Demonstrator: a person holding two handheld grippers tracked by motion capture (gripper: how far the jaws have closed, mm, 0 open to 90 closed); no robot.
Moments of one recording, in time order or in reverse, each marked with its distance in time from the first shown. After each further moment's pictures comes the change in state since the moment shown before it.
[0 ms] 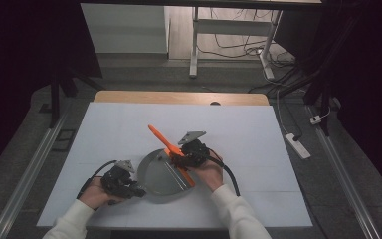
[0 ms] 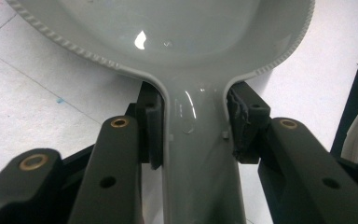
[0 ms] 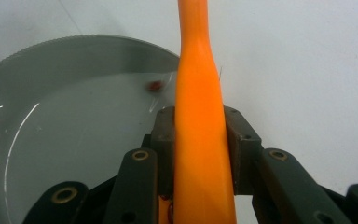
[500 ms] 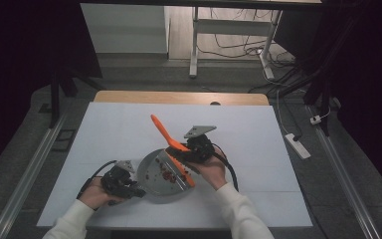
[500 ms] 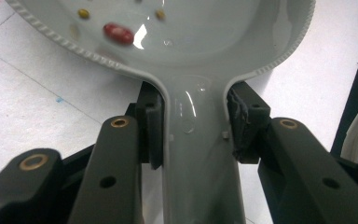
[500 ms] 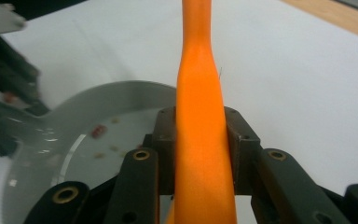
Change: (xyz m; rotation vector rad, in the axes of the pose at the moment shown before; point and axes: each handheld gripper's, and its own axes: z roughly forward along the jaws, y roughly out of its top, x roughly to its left) left arm 0.000 0.000 0.000 0.002 -0.001 -0.001; right arm -0.009 0.010 -0.029 -0.114 0.054 0.059
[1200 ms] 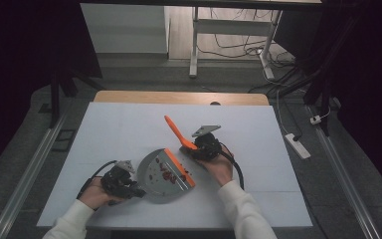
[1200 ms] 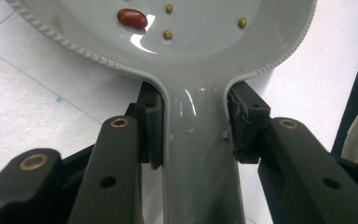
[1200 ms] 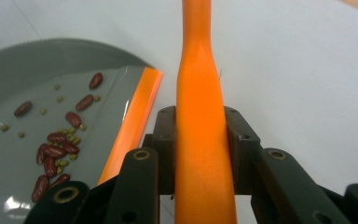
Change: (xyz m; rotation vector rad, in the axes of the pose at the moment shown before) left arm 0.000 0.000 0.000 0.002 0.001 -0.001; right arm -0.028 -0.020 0.011 0.107 -0.100 0.020
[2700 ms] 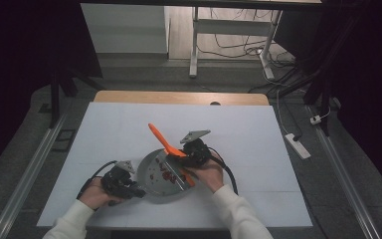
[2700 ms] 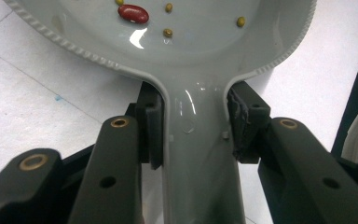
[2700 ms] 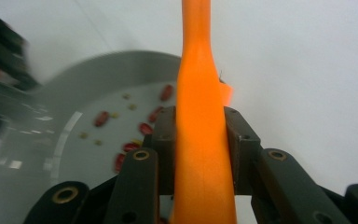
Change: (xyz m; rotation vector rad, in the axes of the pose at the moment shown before) left arm 0.000 0.000 0.000 0.004 0.001 0.002; right arm 0.037 0.010 0.002 -0.030 0.143 -0.012
